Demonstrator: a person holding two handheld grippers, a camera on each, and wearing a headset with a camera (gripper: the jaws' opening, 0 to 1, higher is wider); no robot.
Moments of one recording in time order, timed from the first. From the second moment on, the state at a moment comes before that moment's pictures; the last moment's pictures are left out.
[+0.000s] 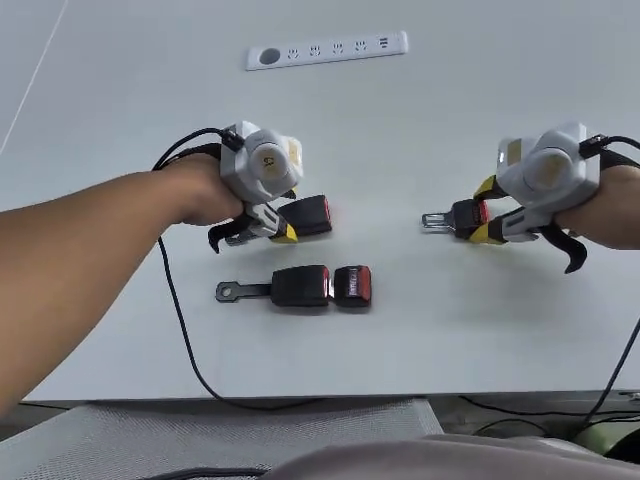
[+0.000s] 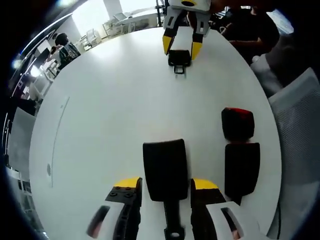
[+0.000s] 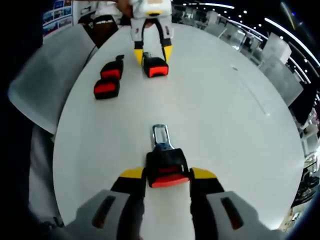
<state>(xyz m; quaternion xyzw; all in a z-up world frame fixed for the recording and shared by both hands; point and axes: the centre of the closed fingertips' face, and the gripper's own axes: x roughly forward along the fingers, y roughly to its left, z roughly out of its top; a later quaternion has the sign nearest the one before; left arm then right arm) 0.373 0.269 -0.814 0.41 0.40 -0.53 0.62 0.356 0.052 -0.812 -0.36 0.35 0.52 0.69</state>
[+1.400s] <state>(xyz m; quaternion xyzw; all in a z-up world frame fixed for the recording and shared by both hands) 0.368 0.269 -0.819 0.43 0.40 -0.54 0.60 0.362 0.147 -0.815 -0.36 0.31 0.56 0.68</state>
